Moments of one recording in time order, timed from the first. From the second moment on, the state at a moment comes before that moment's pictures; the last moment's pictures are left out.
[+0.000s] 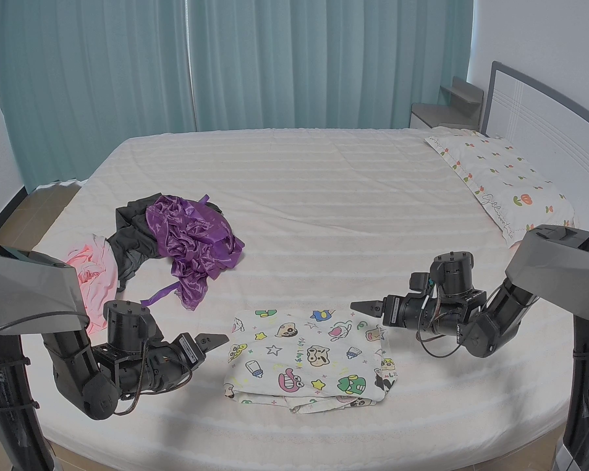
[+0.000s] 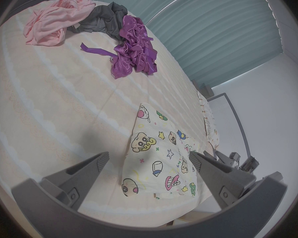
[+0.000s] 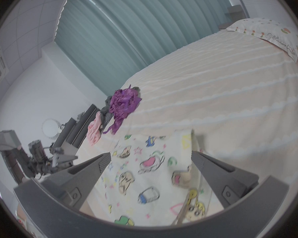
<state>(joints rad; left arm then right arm) -0.29 2.16 -0.34 -1.21 -0.22 -0.90 0.35 2.34 -0.91 -0.93 0.33 0.46</state>
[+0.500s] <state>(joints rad) -0.29 2.18 -0.33 -1.22 -0.22 -0.90 0.33 2.48 -1.05 -0.91 0.34 0.47</state>
